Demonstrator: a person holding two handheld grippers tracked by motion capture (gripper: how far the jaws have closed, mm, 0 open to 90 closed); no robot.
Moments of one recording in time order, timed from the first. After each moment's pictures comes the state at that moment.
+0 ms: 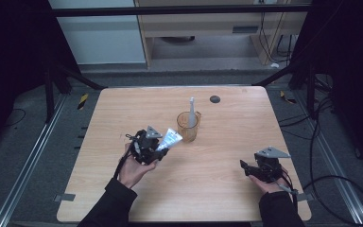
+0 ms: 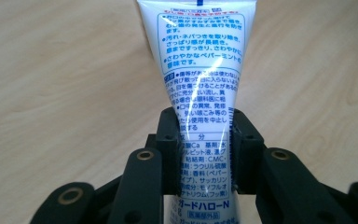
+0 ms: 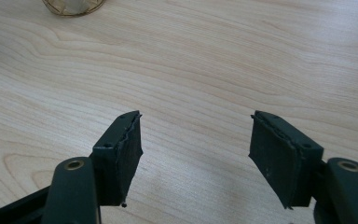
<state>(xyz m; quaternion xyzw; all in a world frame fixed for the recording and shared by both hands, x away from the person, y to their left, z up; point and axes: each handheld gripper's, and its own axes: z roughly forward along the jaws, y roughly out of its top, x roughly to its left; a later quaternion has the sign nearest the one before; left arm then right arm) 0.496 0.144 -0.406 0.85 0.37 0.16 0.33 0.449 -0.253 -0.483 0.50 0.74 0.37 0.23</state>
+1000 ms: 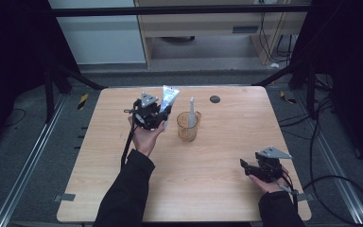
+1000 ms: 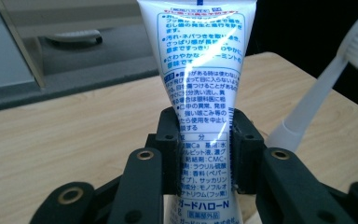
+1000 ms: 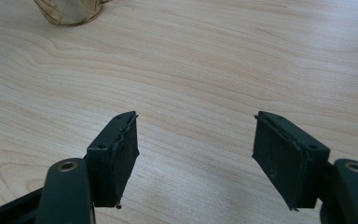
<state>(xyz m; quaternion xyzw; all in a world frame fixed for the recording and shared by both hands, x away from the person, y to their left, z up) 0.564 0.128 -0.366 0.72 0.44 0.25 0.48 0.450 -0.255 -0.484 0.50 0.73 0.39 0.24</state>
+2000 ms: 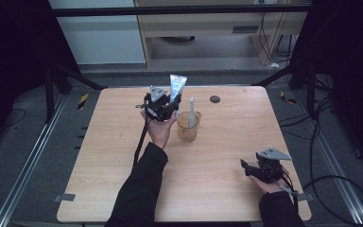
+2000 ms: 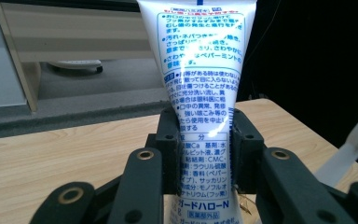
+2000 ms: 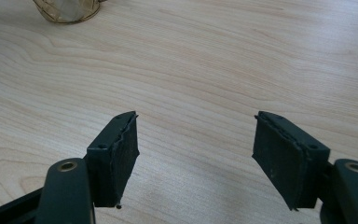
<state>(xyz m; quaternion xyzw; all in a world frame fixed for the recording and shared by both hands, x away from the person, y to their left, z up) 0.591 0.097 -0.375 0.66 0.45 0.27 0.54 0.448 -0.255 -0.486 0.50 0.73 0.38 0.25</state>
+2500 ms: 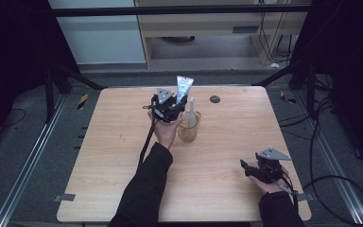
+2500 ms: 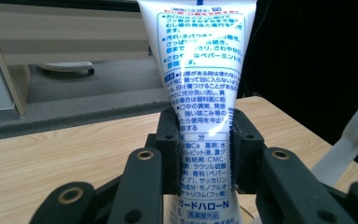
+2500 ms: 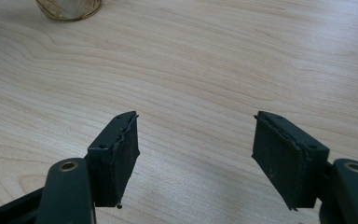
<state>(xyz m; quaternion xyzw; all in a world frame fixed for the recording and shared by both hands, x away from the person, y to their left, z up) 0.596 0.078 -0.386 0.67 0.43 0.26 0.55 0.448 -0.255 -0.487 0.49 0.74 0.38 0.26</state>
